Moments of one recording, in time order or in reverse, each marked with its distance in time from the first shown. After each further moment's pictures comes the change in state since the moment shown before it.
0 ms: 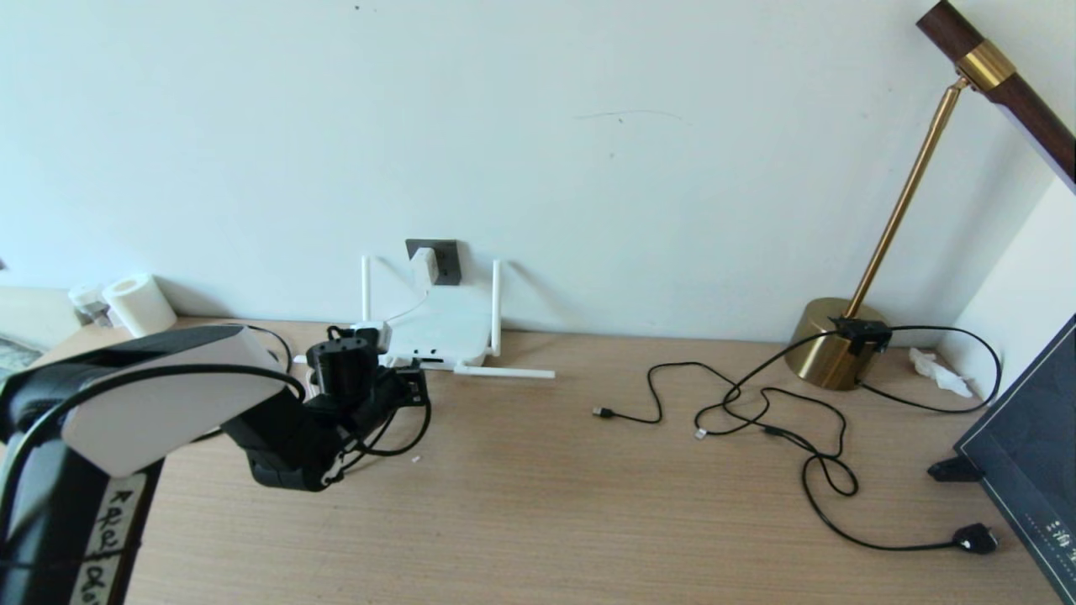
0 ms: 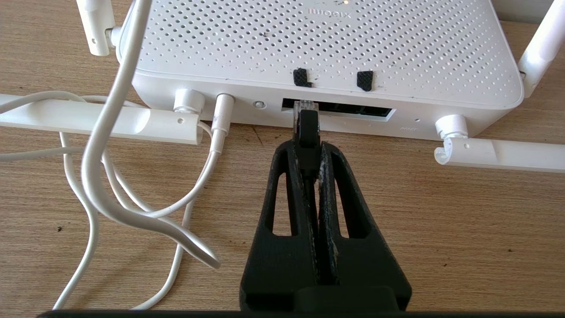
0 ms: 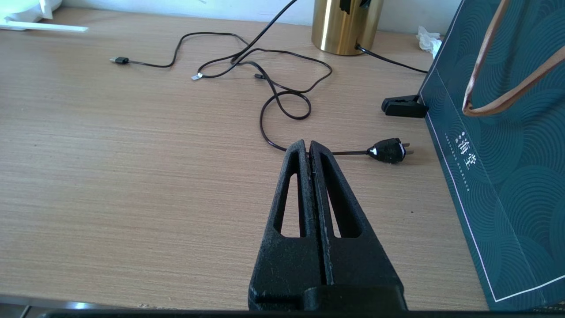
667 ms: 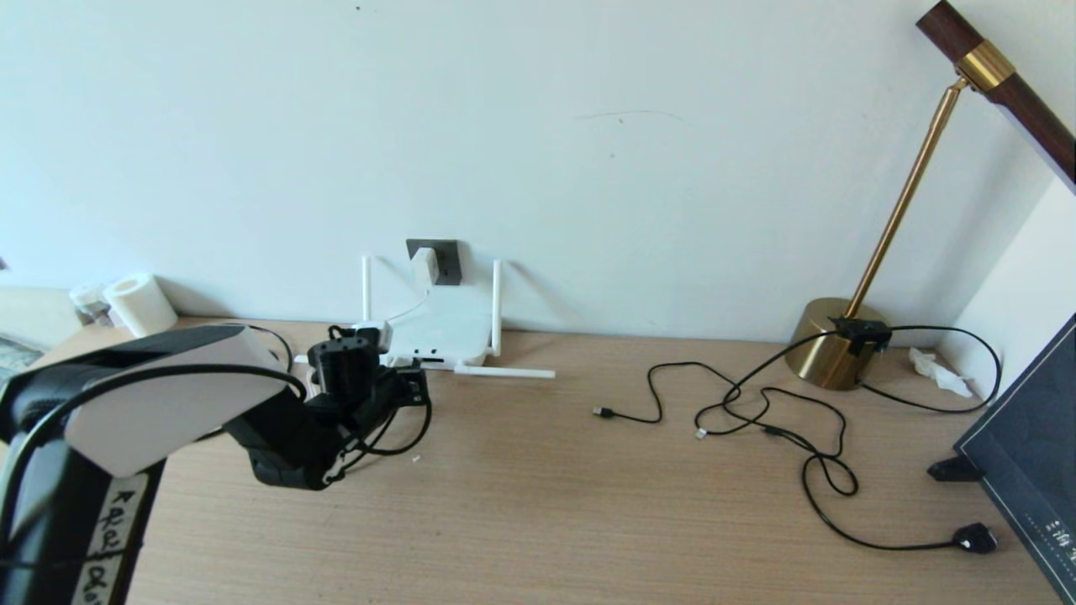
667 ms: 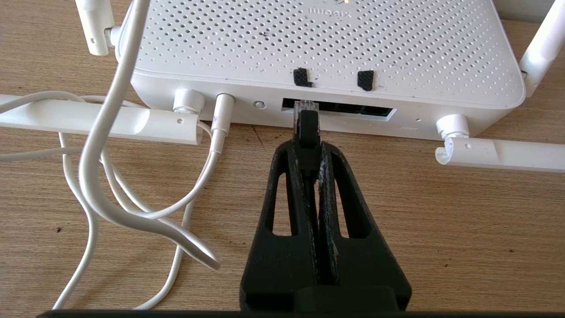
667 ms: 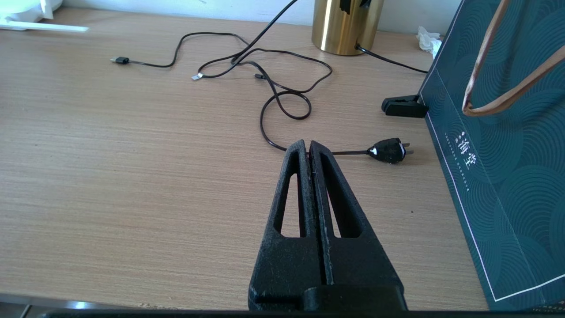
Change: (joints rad) left arm 0.001 0.005 -0.011 0.005 0.000 0.000; right arm 0.000 0.000 0.000 0.000 0.000 0.000
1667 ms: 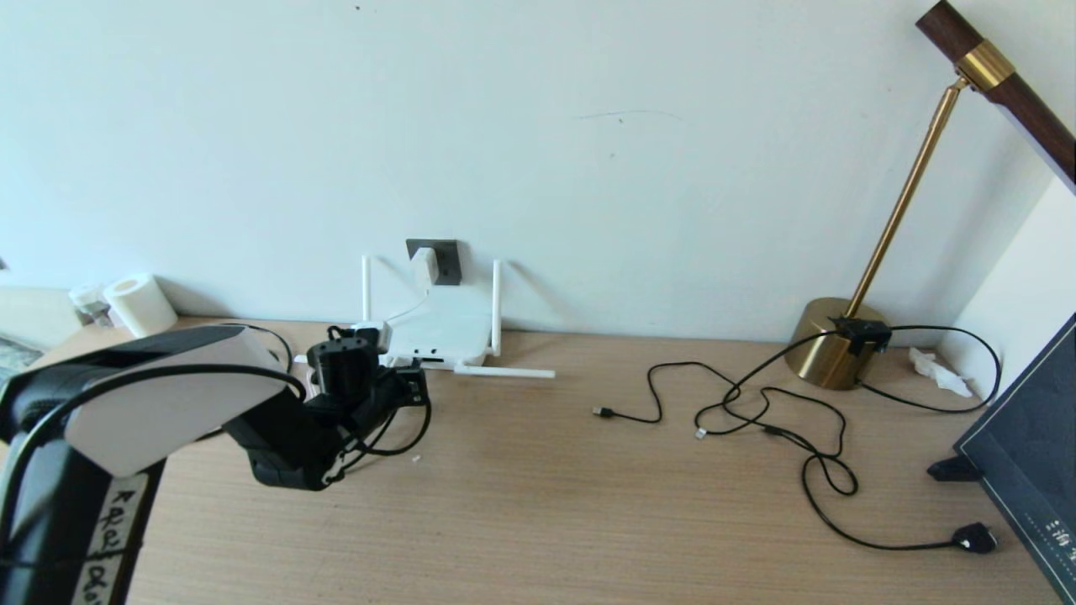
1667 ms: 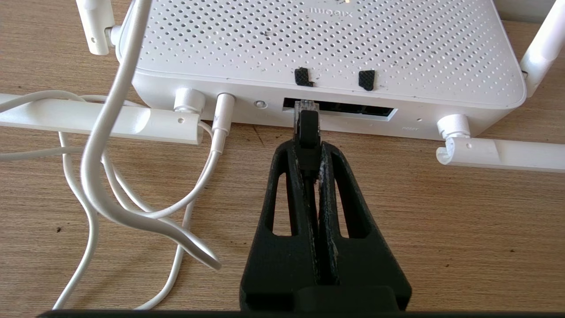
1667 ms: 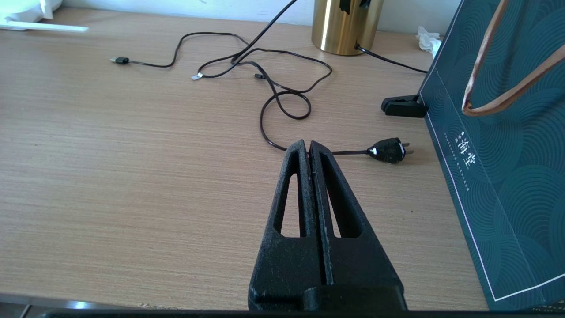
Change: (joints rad) left arm 0.007 0.001 0.002 -0.004 0.000 -0.002; right arm 0.000 0.000 0.000 0.000 0.000 0.000
